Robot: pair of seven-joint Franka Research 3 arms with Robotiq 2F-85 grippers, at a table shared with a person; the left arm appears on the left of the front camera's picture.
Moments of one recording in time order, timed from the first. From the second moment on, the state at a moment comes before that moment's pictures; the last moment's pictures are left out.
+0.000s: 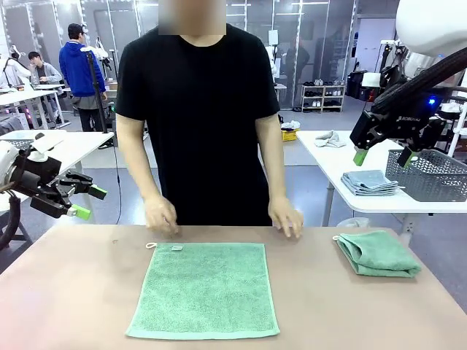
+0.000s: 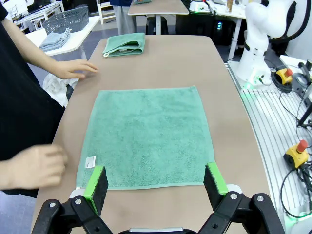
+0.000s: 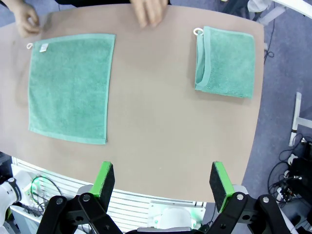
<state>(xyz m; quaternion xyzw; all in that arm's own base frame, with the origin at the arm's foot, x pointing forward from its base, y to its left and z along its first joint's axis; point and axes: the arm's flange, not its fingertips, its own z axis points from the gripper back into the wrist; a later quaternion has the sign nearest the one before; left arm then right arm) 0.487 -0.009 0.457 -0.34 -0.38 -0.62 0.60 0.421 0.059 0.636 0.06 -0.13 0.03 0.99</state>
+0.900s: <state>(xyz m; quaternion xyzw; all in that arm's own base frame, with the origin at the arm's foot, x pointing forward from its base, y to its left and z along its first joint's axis) 0.487 -0.009 0.457 -0.34 -0.38 -0.62 0.60 0.421 0.059 0.636 0.06 -0.13 0.03 0.99</state>
